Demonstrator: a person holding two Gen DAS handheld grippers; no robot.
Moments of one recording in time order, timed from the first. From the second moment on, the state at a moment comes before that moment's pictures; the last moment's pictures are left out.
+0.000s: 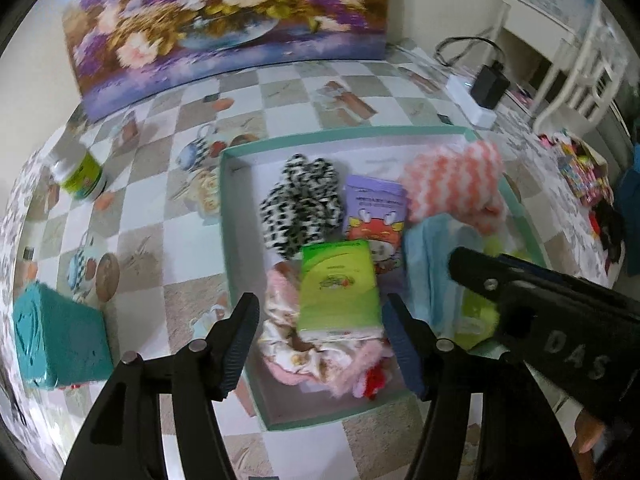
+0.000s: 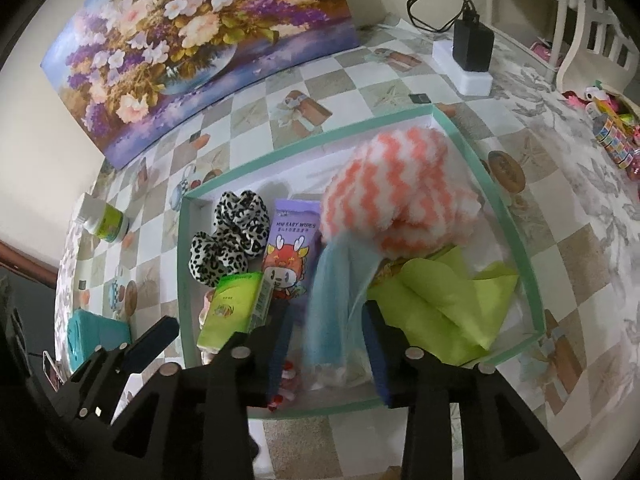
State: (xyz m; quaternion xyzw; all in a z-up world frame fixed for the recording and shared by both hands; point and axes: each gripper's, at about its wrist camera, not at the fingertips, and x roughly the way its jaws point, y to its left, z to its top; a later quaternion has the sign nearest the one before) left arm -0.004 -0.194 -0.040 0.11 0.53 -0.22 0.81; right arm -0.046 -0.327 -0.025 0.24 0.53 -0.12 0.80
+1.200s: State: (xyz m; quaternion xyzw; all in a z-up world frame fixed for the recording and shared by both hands) left arm -0.001 -0.068 0.005 0.07 0.50 -0.04 0.86; right arm -0.055 -0.282 -0.024 0.13 0.55 -0.12 0.82
